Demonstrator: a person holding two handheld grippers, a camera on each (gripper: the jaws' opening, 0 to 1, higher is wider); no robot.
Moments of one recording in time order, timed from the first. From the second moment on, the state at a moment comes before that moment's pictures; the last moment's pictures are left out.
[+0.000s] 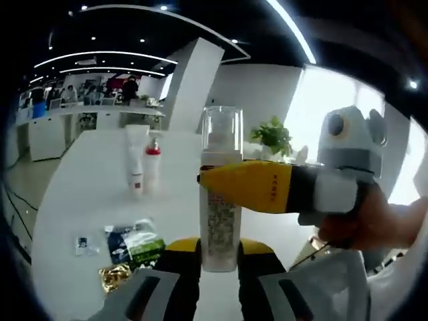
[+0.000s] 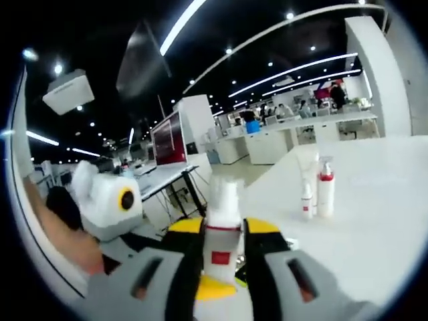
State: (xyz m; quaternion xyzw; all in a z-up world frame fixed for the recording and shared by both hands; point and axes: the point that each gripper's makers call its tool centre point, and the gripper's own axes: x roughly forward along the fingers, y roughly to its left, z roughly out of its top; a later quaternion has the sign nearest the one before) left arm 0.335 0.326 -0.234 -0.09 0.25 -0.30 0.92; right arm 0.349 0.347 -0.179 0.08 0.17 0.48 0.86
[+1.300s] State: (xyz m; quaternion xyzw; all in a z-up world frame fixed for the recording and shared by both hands) left arm 0.284 0.487 -0.290 0.16 0.33 -0.14 0.92; right arm 0.499 0.312 -0.195 0.00 0.13 0.34 0.93
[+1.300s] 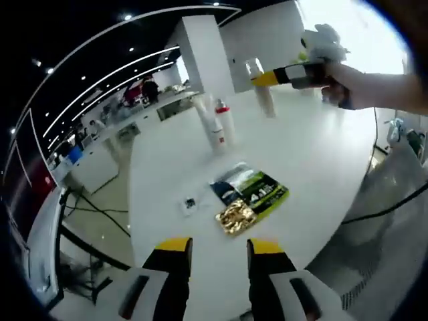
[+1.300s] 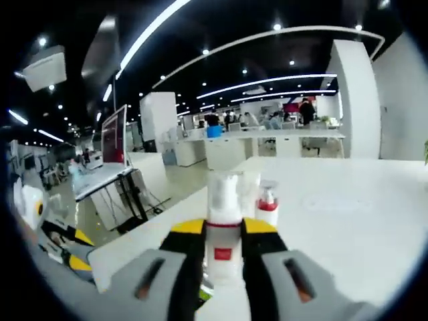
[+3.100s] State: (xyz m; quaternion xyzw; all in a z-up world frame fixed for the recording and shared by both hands) left arm 0.277 0.490 -0.339 0.16 0.38 -0.12 0.90; right arm 0.578 0.327 -0.312 -0.05 0.06 0.23 0.97
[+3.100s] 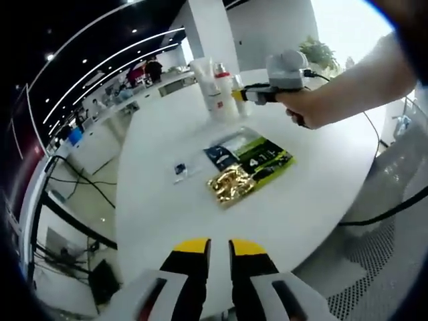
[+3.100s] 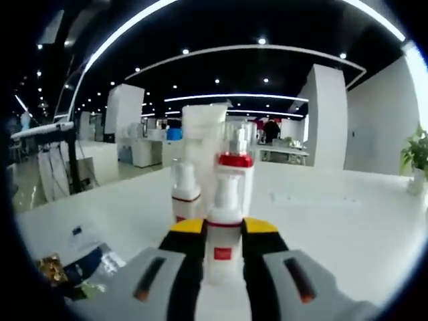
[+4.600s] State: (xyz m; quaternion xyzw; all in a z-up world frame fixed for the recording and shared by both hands) left arm 0.276 0.492 -0.341 0.16 0.38 -0.12 0.90; right arm 0.559 0.313 -0.355 -0.09 0.18 0.33 0.92
